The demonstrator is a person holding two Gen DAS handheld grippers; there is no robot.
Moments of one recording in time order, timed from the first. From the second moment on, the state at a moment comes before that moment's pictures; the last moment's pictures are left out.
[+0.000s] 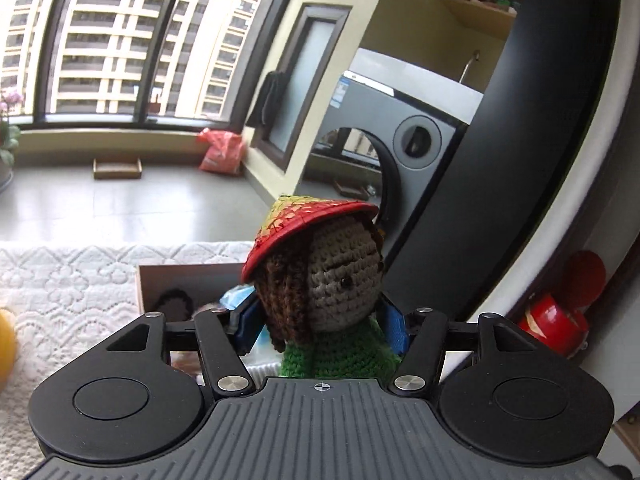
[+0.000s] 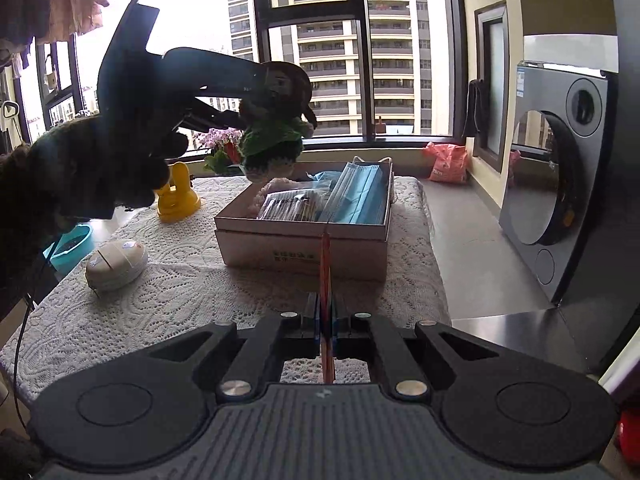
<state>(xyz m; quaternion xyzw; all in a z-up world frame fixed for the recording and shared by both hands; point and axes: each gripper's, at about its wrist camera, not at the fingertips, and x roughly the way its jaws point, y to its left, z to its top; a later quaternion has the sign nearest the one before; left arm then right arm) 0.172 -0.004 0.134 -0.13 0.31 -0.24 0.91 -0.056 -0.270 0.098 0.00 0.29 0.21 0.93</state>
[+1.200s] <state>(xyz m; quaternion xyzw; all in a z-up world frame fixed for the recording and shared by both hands) 0.017 0.183 0.052 -0.19 0.26 -0.09 0.94 0.204 -0.082 0.145 -0.05 0.41 0.20 0.89</state>
